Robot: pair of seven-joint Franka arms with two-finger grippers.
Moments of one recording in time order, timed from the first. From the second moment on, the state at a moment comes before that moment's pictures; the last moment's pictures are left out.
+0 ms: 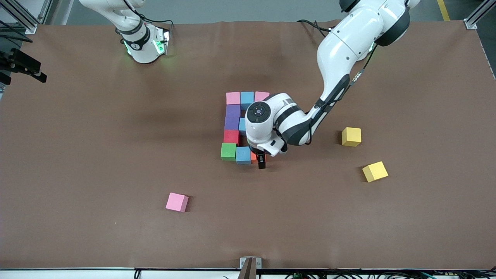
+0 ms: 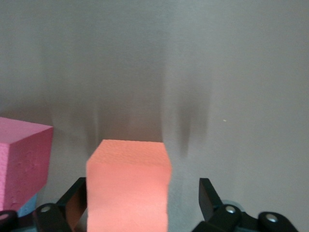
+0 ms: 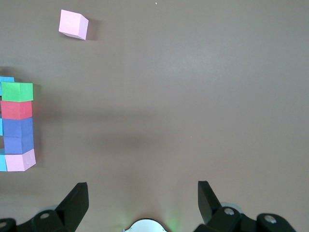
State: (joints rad) left arm -0.43 0.89 -0.42 -1.37 0.49 2.23 -2.66; right arm 0.00 -0.08 -0.07 -1.52 0.02 1.39 -0.11
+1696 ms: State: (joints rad) left arm 0.07 0.40 -0.54 -1.72 0.35 2.10 -1.04; right arm 0.00 -0.07 -0.07 -1.51 0.00 1.40 -0.11
